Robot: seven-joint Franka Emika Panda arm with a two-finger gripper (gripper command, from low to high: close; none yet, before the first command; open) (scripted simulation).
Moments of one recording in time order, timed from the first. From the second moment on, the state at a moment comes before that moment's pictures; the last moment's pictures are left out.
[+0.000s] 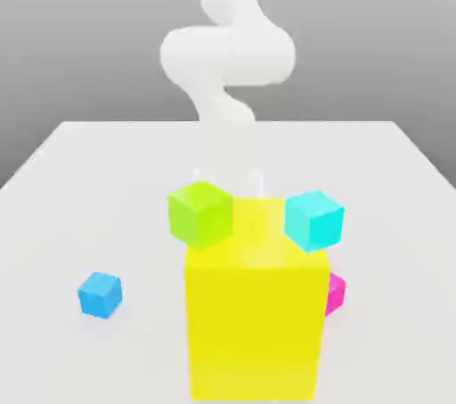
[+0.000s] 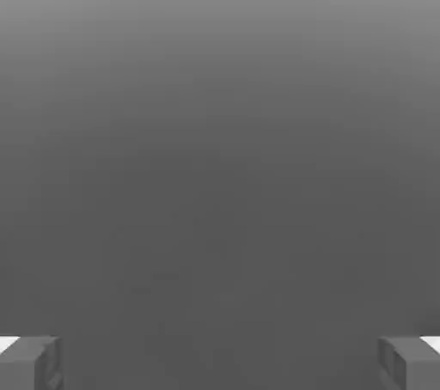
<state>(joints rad) 0.03 -0.76 -0.03 -2.28 0.04 2.32 0.78</state>
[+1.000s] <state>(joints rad) -0.38 0.29 -0.12 -2.75 0.31 3.03 0.30</state>
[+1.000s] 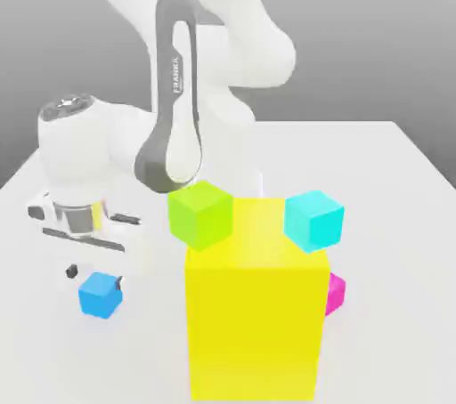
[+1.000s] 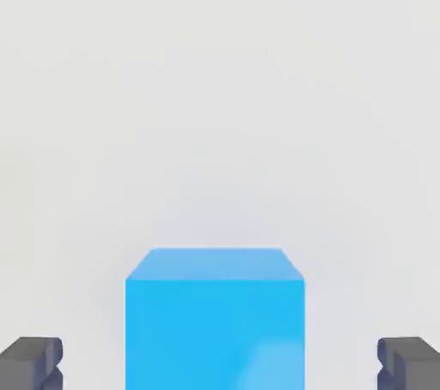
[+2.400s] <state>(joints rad) -0.06 -0.33 -0.02 -2.49 0.00 2.16 1.04</state>
